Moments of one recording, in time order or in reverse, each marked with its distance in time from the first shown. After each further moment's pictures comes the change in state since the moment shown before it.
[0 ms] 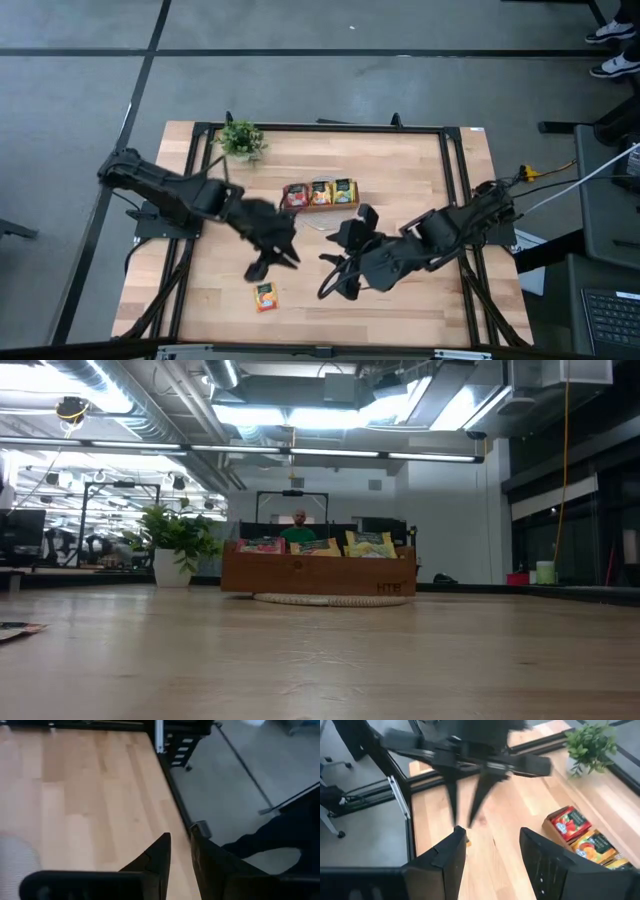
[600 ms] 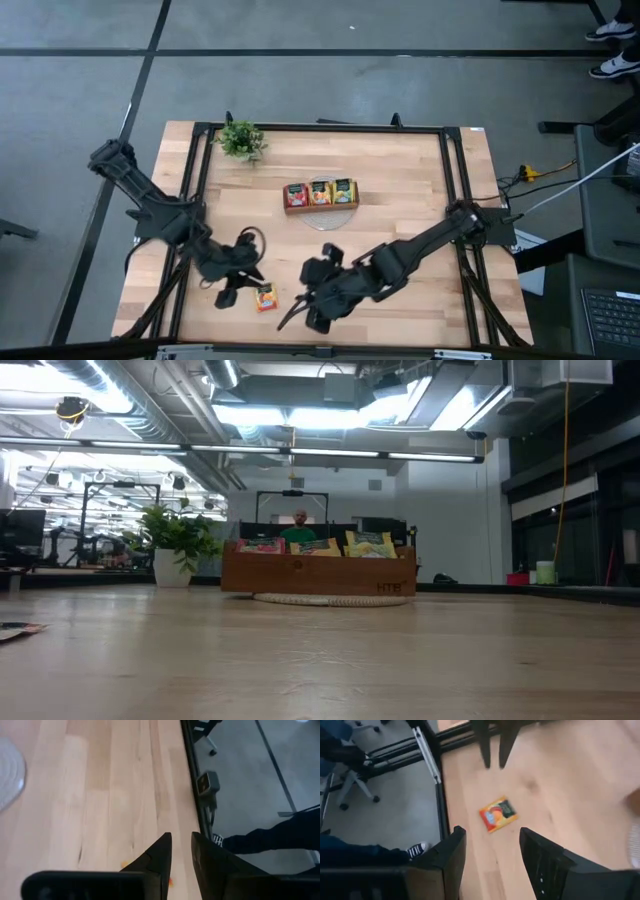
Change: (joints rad) left arm -0.363 -0.181 -0.369 0.083 -0.387 -0.397; right arm 0.000 0.220 0.000 0.162 -0.240 0.048
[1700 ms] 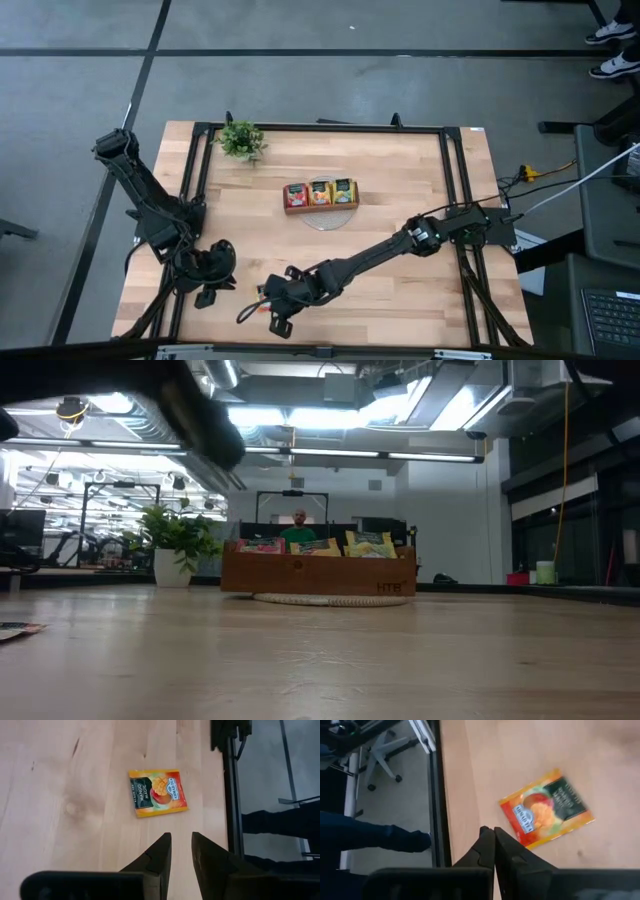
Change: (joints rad) left arm -0.264 -0.151 -0.404 0.100 -0.099 -0.380; right arm -0.102 0.389 0.000 0.397 -0.291 0.010
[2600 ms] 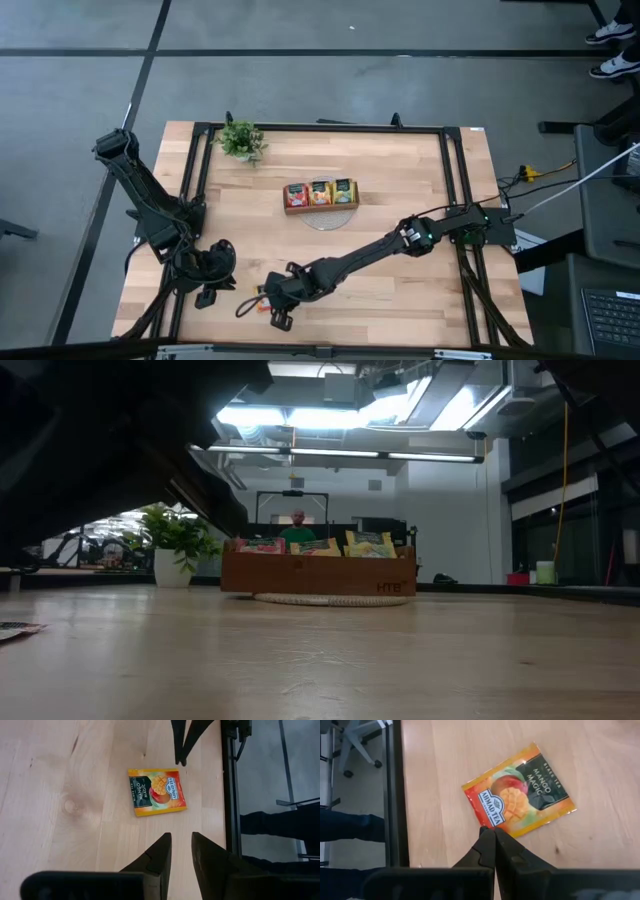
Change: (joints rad) left arm 0.000 0.000 0.000 0.002 0.006 -0.019; right arm -0.025 0.070 0.000 -0.025 -0.015 -0.036
